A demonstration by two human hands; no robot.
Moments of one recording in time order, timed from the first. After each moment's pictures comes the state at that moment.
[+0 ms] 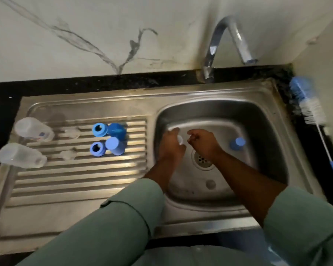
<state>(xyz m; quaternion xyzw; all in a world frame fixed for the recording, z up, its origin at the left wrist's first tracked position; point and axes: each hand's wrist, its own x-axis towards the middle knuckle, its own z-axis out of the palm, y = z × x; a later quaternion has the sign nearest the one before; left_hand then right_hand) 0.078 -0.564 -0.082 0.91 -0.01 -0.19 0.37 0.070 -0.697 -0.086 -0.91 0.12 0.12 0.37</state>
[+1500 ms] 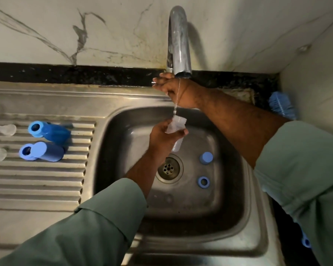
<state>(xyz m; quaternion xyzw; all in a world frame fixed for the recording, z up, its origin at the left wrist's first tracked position) 0.120 -0.706 -0.092 0.71 0.16 -0.18 0.66 0.218 -0.802 -0.009 -0.86 -0.12 0.18 0.46</state>
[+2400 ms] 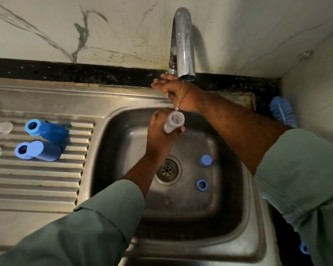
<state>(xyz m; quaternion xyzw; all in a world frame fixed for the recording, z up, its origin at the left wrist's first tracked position) 0.126 -0.703 -0.099 0.82 0.00 0.04 0.57 0.229 -0.810 -0.018 -0.93 -0.28 0.12 0.18</state>
